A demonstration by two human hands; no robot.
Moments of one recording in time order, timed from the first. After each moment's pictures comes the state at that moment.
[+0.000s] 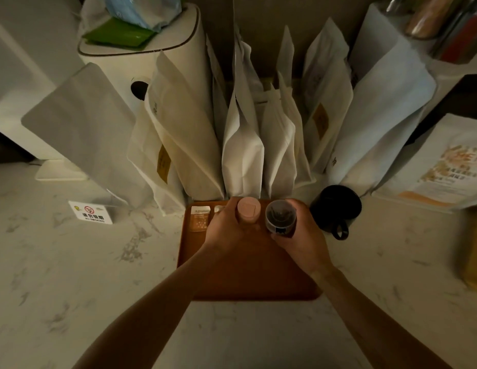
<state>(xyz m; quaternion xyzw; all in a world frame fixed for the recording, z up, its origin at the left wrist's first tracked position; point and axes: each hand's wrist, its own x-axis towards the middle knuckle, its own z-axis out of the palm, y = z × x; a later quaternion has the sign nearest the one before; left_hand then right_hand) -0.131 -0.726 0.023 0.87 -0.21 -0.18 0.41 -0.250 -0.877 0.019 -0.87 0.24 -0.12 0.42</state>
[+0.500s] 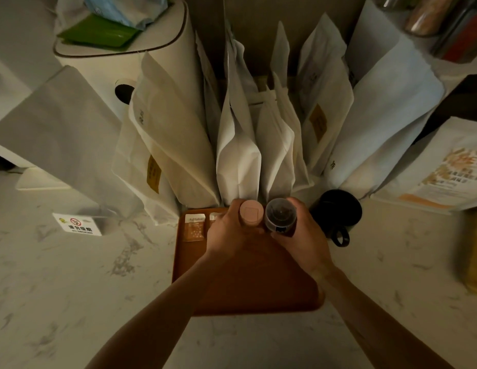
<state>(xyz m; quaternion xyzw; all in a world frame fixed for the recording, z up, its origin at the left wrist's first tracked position) -0.120 -0.742 0.008 0.90 -0.25 -0.12 0.33 -0.235 -0.888 0.013 -0.87 0.26 -0.09 0.41</state>
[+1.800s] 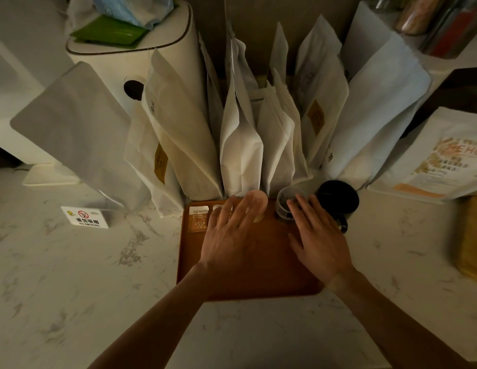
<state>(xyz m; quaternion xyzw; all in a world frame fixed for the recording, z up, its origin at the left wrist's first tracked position) -0.149 -0.705 0.014 0.89 -0.44 -0.02 0.12 -0.280 -0.883 0.033 -0.98 0.17 -0.06 0.05</state>
